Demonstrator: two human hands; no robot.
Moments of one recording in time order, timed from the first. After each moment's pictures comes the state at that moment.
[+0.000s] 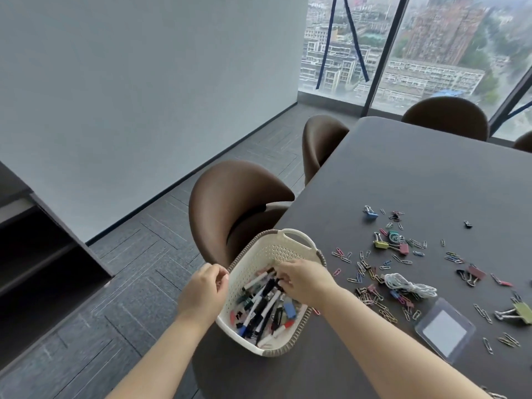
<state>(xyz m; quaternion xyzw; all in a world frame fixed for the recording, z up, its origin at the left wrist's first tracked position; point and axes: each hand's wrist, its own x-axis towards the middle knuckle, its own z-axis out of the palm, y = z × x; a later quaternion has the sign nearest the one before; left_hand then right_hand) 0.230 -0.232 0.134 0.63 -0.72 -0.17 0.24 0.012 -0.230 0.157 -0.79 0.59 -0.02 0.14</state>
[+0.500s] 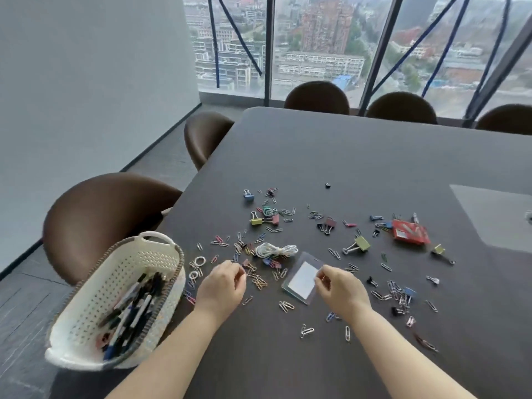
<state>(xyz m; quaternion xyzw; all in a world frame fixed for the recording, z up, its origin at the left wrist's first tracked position) -0.032 -0.155 0.129 0.43 -0.86 -0.20 0.20 -0.247 -0.027 0.132 -0.50 0.84 -0.19 0.09</state>
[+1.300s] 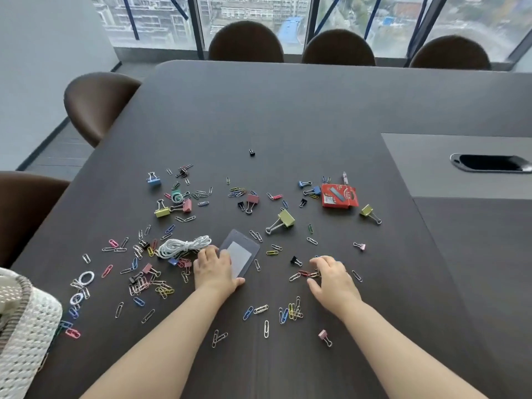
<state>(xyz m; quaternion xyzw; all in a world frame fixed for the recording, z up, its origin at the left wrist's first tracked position) -0.240 -0.123 0.049 0.46 -0.88 -0.10 -0.12 -0.402 0.062 0.054 -0.39 0.89 -0.12 0.19</state>
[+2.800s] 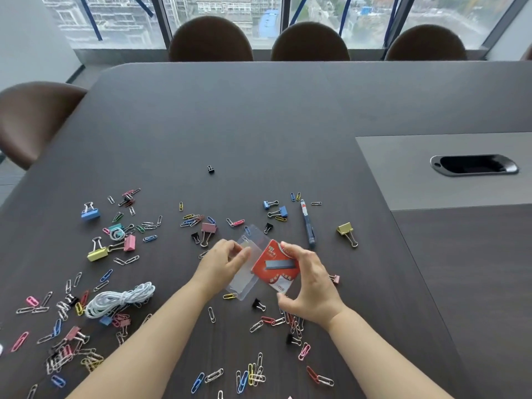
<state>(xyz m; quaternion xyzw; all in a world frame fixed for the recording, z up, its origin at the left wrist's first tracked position) -0.375 -0.141 0.078 0.34 -0.84 -0.41 0.03 -0.488 0.038 0.059 -0.46 0.80 -0.35 0.17</state>
